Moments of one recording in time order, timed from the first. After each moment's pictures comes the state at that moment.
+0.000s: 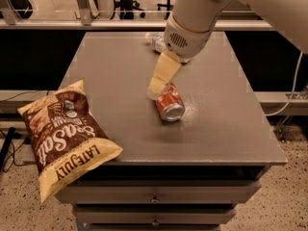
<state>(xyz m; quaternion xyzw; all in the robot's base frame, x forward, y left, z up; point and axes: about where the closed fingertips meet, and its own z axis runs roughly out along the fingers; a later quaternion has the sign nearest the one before) 0.543 -0.069 0.931 -0.46 0.87 0.02 0.15</state>
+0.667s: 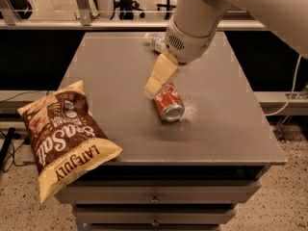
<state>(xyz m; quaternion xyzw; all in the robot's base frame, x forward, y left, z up) 0.542 -0.071 0.923 -0.38 0.91 0.02 0.15</state>
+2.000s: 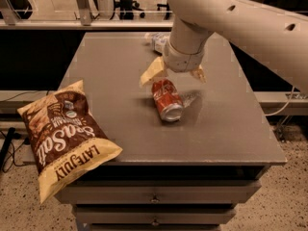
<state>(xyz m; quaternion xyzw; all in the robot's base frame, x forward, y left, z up) 0.601 -0.077 0.853 -0.07 0.99 0.06 0.12</state>
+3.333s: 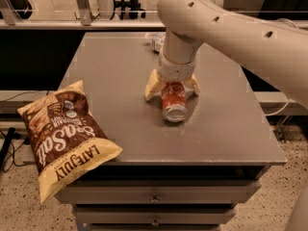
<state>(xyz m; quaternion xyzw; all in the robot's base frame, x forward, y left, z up) 0.594 -0.062 0.816 -0.06 0.99 0.06 0.08</state>
